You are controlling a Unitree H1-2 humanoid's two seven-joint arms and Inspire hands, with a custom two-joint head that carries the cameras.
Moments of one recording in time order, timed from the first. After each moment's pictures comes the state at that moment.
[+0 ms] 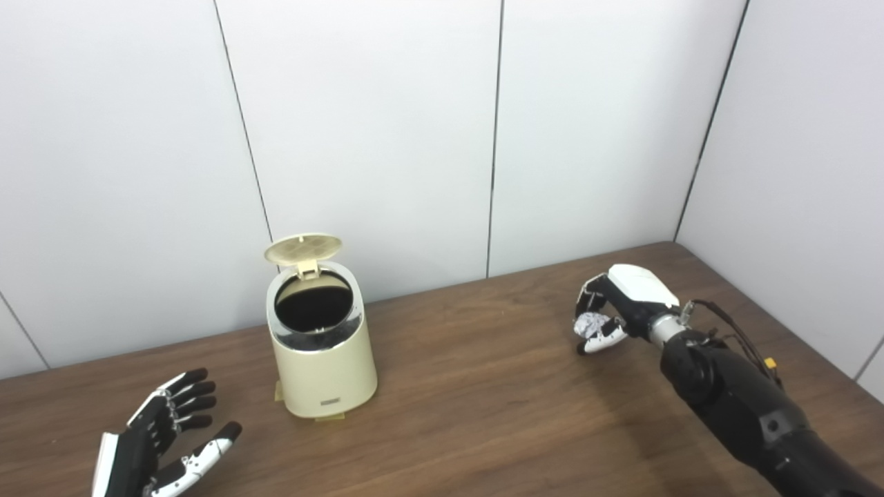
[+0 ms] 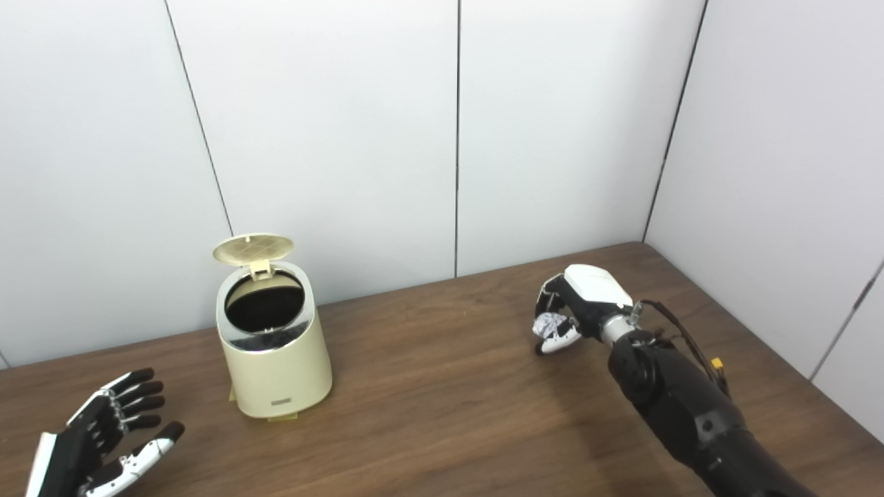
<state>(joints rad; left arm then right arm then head) -0.21 0.16 0.04 0.20 0.05 -0.26 -0.02 -0.47 -0.64 0.21 0.48 -0.60 0.07 -0.05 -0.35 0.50</state>
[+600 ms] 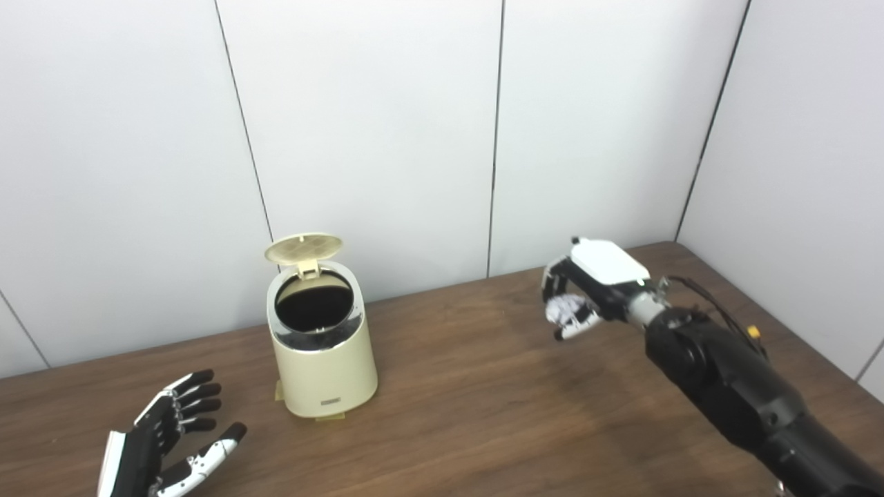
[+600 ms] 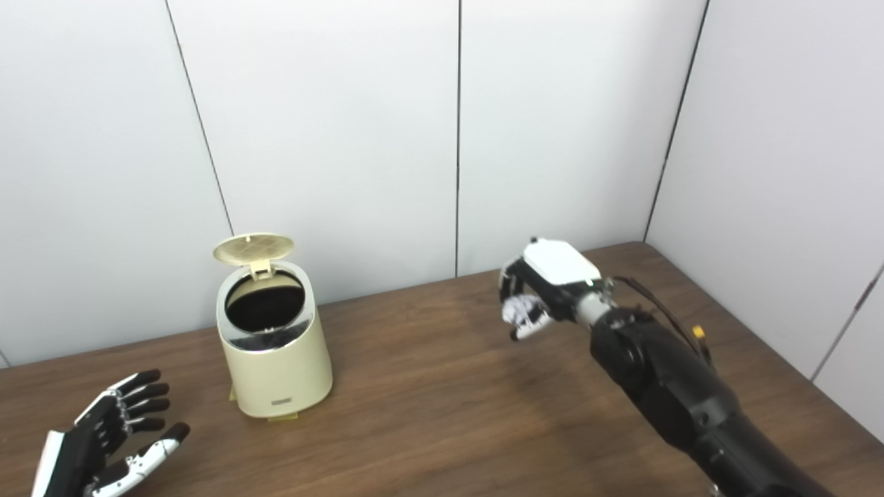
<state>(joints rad) -0.21 0.15 0.02 0.20 0.10 -0.25 -0.01 -0.53 -0.67 0.25 0.18 -0.74 0.05 0.11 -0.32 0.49</state>
